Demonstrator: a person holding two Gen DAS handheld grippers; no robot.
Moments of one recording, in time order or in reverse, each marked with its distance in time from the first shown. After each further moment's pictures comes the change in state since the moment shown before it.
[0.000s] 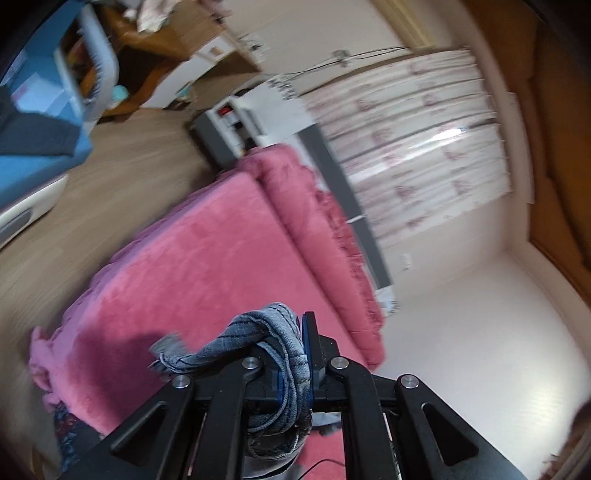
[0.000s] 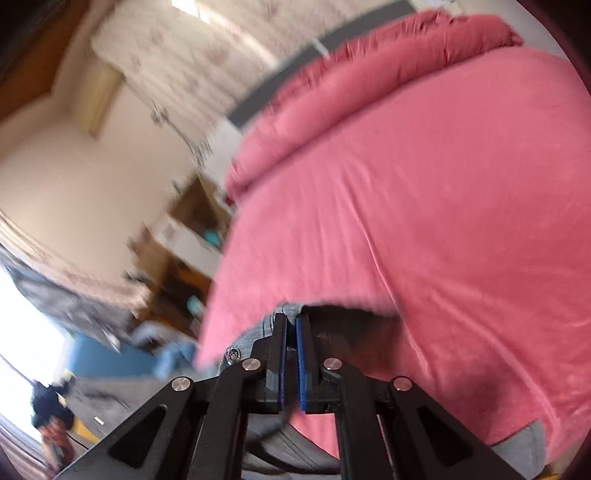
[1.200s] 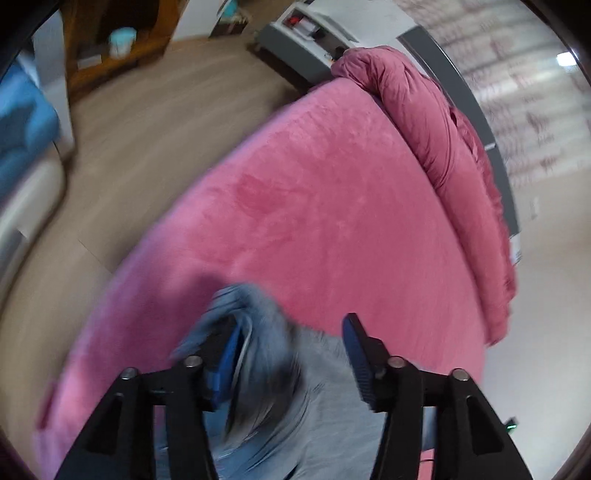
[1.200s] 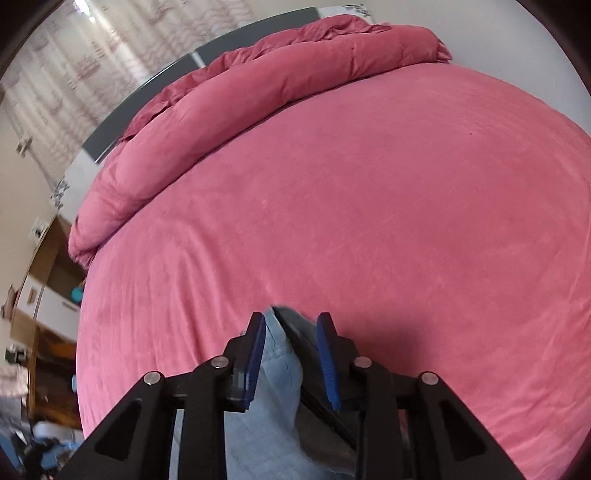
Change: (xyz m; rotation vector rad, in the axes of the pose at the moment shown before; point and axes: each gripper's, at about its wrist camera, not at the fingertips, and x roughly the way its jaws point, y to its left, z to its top) left arm 0.375 0.126 0.068 0.035 0.340 0.524; right arm 0.170 -0.126 0.148 0.102 0.054 -0.585
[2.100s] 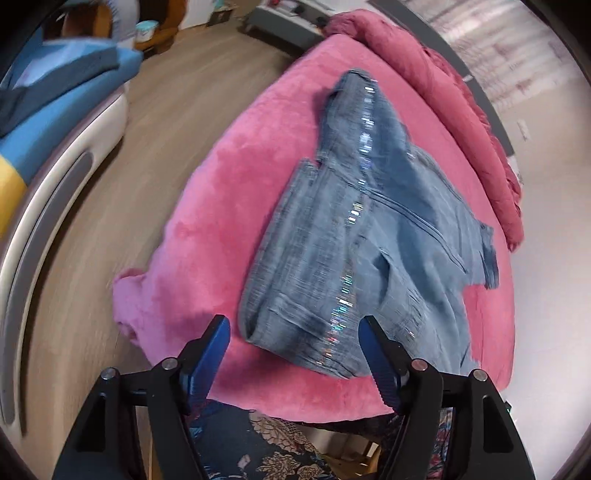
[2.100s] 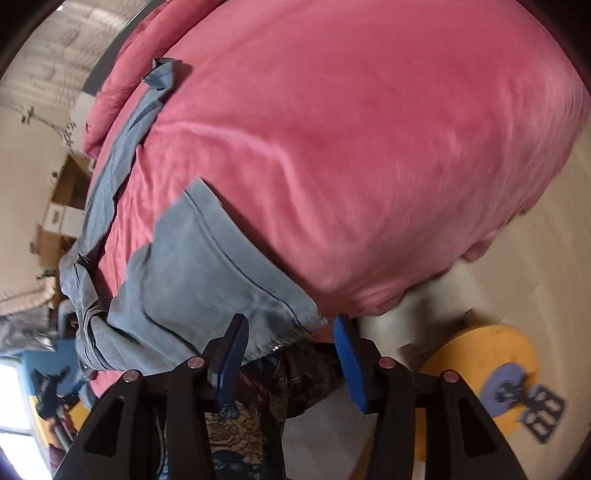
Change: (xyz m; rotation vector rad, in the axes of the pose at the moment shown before) left arm -0.123 0.157 -0.260 0.181 0.099 0.025; right arm -0.149 -0.243 -0.319 0.156 0.369 0.185
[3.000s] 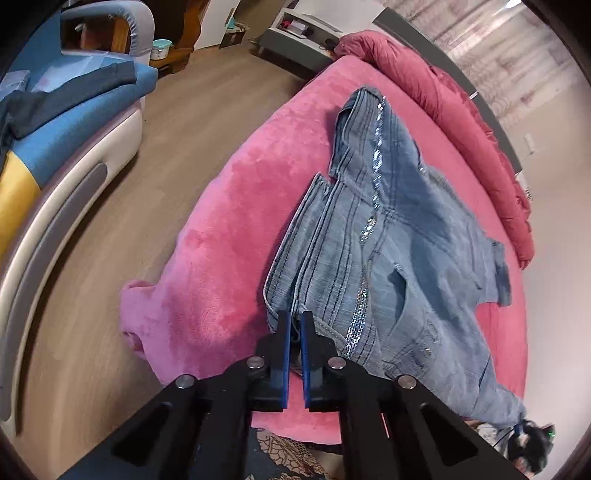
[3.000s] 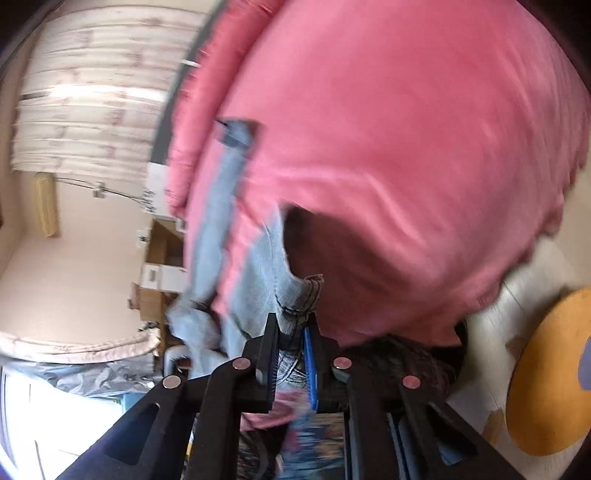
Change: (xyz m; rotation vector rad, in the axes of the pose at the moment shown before) left arm 0.004 0.011 -0.009 -0.037 -0.113 0.039; right arm -0.082 0.048 -0.005 0.078 -0.200 0.380
